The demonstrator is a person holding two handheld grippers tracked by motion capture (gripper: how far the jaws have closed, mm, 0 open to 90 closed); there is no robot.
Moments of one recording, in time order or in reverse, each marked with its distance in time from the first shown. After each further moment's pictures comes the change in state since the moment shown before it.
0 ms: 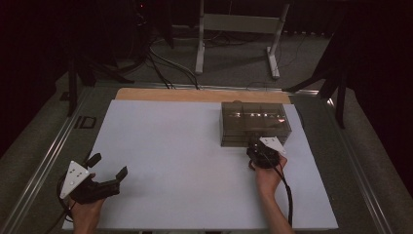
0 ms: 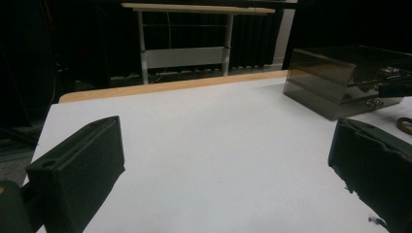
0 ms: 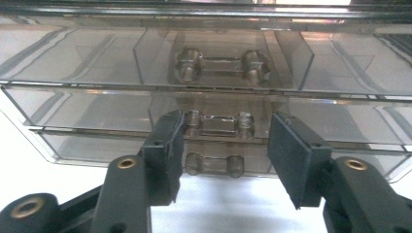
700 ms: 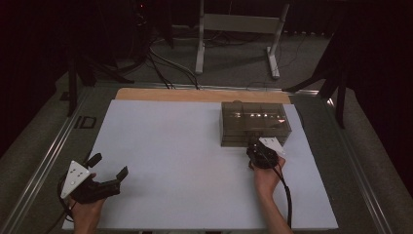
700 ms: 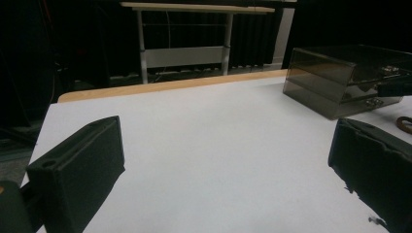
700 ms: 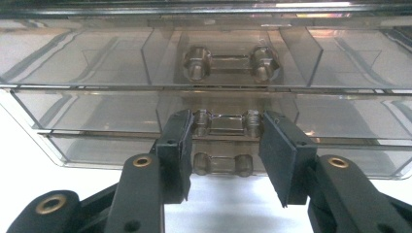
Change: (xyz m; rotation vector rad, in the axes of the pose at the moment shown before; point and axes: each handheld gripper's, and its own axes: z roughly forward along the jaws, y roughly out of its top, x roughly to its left) left arm -0.001 0.000 0.001 0.000 -0.001 0.000; right arm 0.003 -0.001 0.000 -0.008 0.003 0.028
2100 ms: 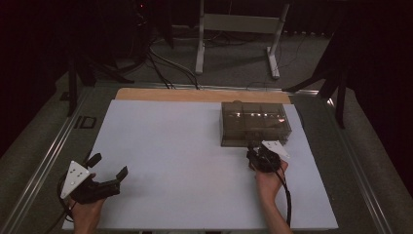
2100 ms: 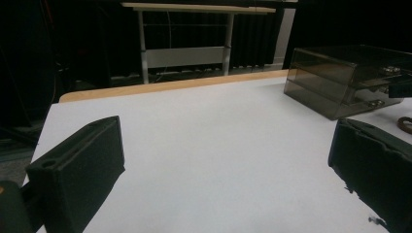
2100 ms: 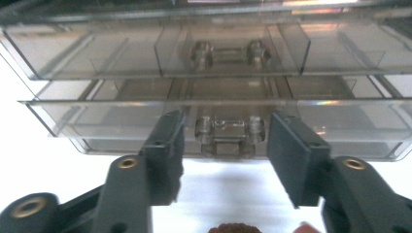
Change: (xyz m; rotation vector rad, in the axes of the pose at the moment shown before) left arm 0.000 0.000 -0.001 -0.001 0.002 0.000; right arm -0.004 -0.001 -0.017 0.003 0.060 0.046
